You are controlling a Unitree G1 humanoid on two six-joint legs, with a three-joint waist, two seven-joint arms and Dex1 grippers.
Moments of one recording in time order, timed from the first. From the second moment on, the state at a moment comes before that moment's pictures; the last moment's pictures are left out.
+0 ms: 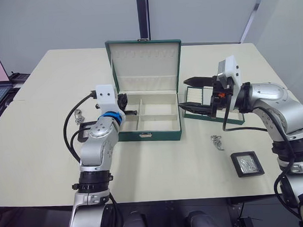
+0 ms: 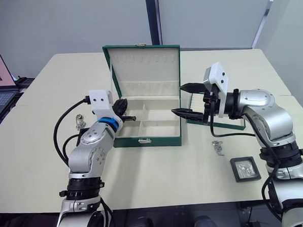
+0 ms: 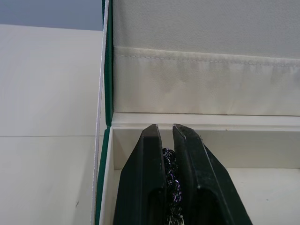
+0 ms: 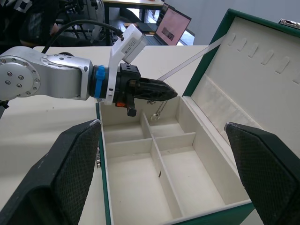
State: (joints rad) left arm -0.54 0.21 0.10 -0.01 -0.26 0.53 -0.03; right arm -0.74 -0.61 0.05 -0.10 0.49 0.55 1.03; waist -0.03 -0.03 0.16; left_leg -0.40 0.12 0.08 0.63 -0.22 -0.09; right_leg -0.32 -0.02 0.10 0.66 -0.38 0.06
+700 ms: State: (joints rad) left arm -0.58 0.19 0.11 0.03 -0.25 0.49 -0.06; right arm -0.74 -0.61 0.05 -0.10 0.49 0.55 1.05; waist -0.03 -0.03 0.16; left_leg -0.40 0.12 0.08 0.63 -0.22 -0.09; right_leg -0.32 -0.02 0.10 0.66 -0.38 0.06
